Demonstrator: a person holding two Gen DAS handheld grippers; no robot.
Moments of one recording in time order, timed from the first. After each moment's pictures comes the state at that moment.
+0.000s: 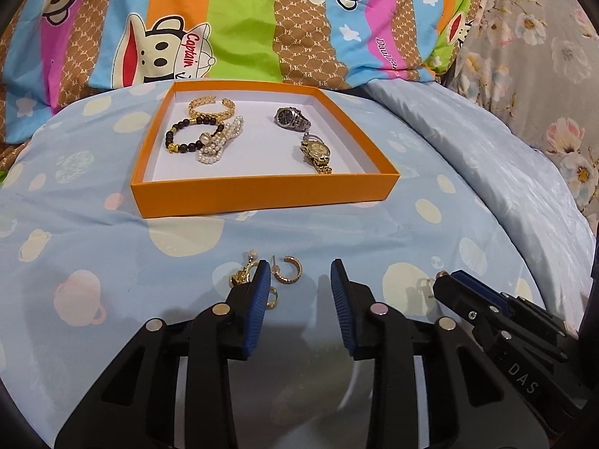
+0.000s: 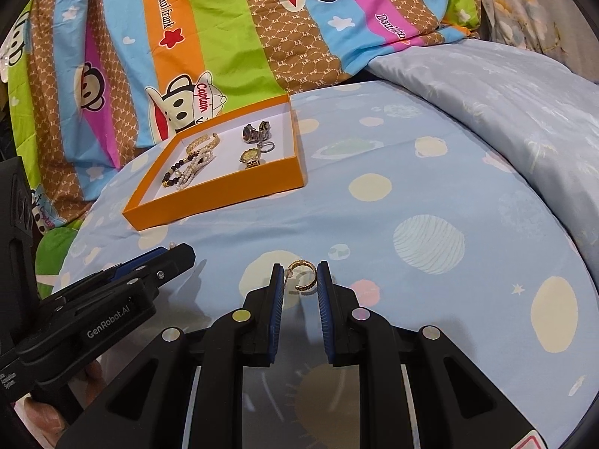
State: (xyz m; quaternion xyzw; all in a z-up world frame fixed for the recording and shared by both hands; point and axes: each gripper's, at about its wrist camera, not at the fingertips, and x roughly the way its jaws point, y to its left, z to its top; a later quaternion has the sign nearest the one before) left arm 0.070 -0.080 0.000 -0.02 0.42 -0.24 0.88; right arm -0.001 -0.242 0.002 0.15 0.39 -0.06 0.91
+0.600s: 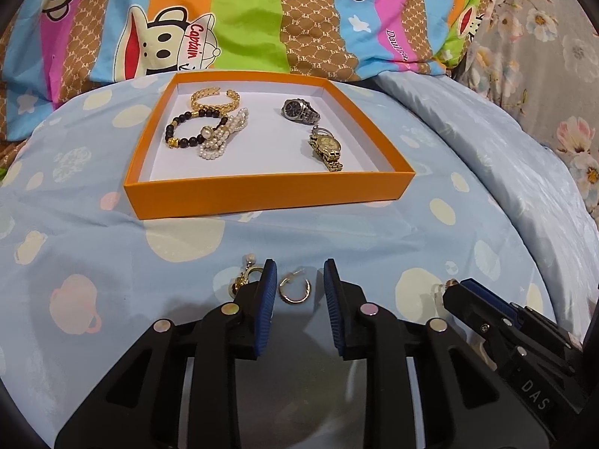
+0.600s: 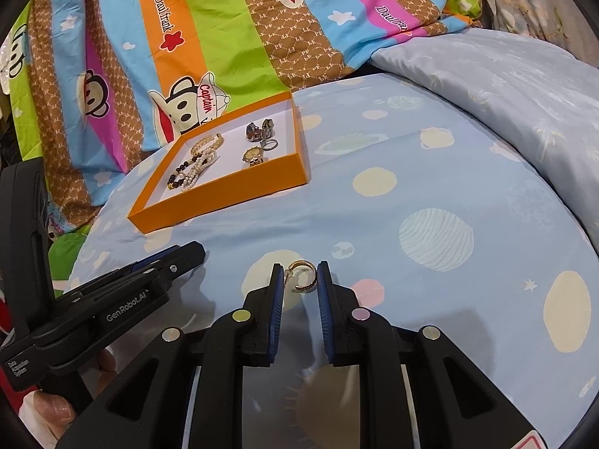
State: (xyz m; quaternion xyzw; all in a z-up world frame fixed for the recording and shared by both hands) left arm 0.081 -0.088 -0.006 -0.01 0.43 -0.23 0.87; right arm 0.001 -0.248 -0.002 0.17 0.39 -0.04 0.90
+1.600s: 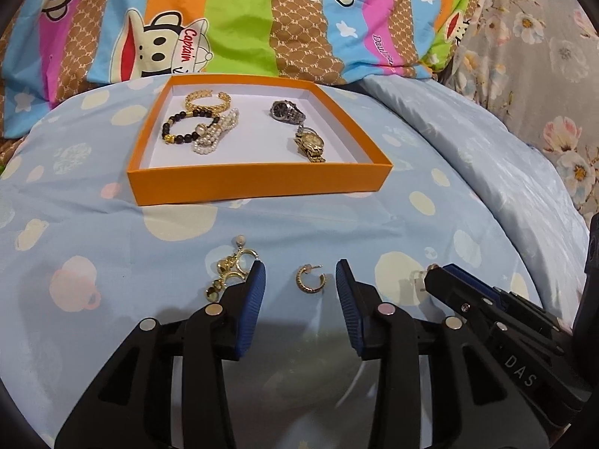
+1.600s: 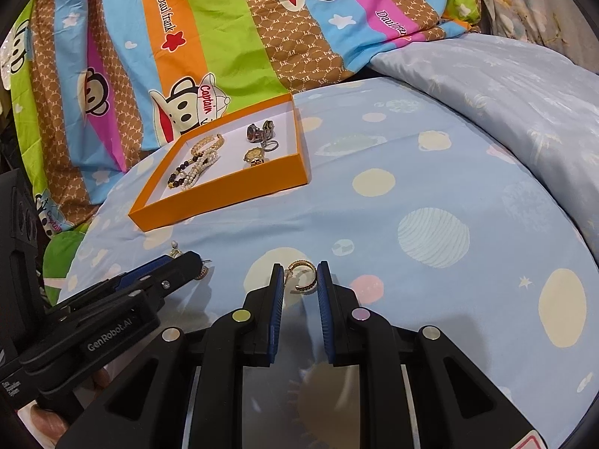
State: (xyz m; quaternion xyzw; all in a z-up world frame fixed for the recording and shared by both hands) left arm 0.062 -0.081 -0.002 -0.02 0.42 -0.25 0.87; right arm -0.003 -0.244 0.001 0.16 0.38 -0.04 0.91
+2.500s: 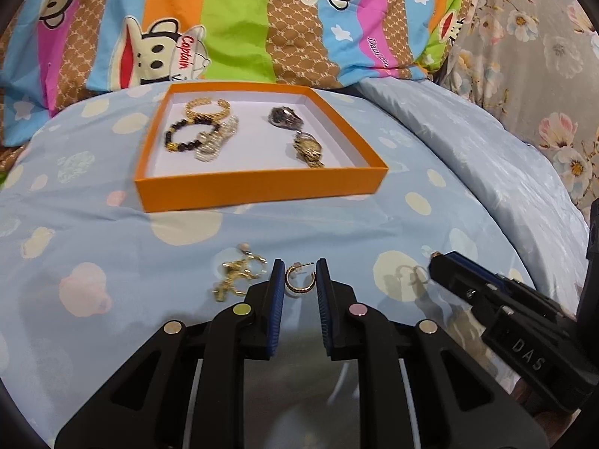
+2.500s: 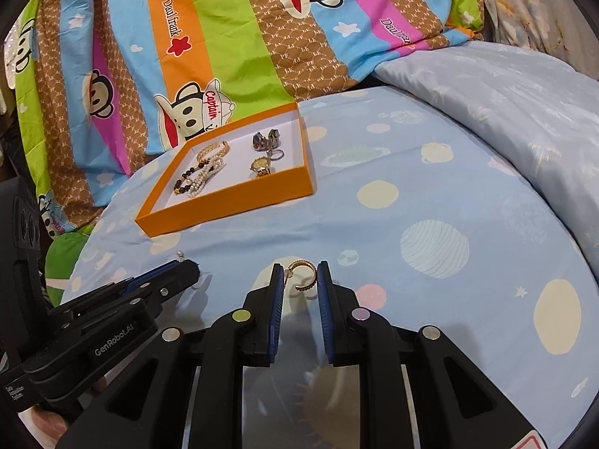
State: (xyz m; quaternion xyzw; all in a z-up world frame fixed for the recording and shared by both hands) left arm 0.059 -0.071 0.007 -0.01 0.41 -0.25 0.88; right arm -0.001 -0.241 0.015 0.15 0.37 -0.04 0.92
